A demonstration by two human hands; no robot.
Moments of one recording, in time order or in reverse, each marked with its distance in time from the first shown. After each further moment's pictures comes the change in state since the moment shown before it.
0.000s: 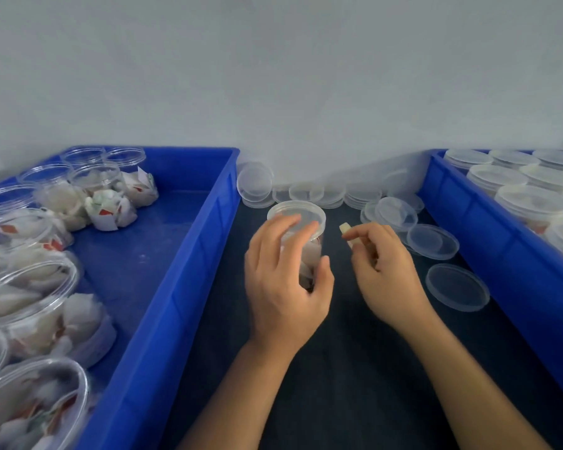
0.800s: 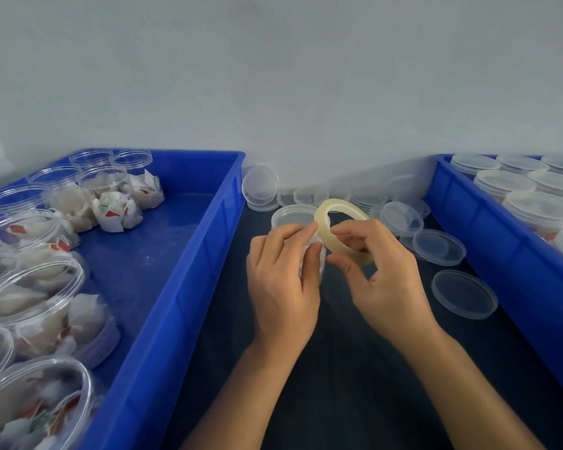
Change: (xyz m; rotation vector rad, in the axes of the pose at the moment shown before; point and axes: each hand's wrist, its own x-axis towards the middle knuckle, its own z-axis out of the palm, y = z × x) left_hand 0.004 0.002 0.001 -0.023 0.001 -0.146; right_hand -0.006 -0.020 0.003 0.023 0.003 -0.403
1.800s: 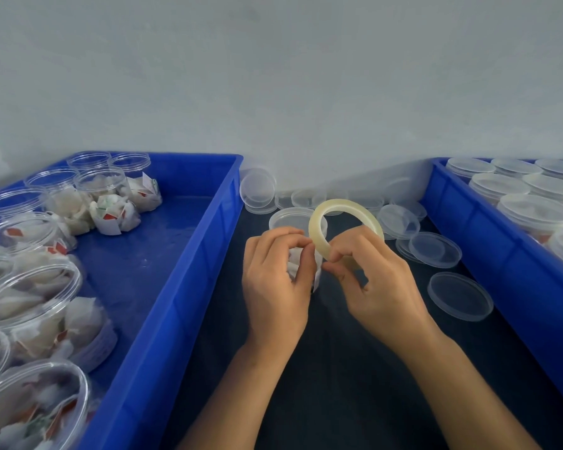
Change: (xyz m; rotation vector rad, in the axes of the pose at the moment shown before) left_hand 0.008 0.004 -0.008 -0.063 -0.023 -0.069; right_hand 0.000 -0.001 -0.004 -0.145 -0.072 -0.113
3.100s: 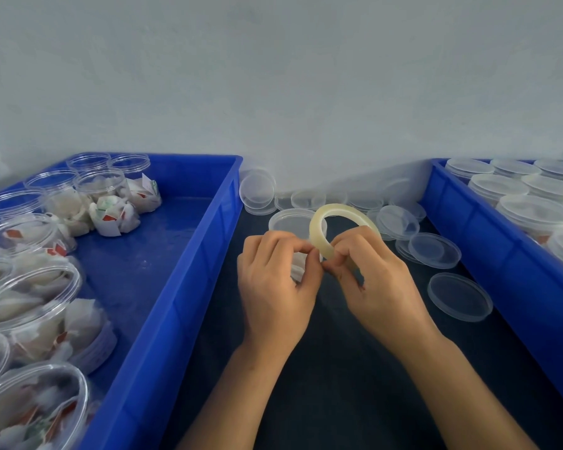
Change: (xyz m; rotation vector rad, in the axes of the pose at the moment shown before) left_hand 0.000 -0.002 -0.002 0.093 -0.011 0.106; right_hand 0.002 -0.005 -0.001 -0.045 -0.017 0.074
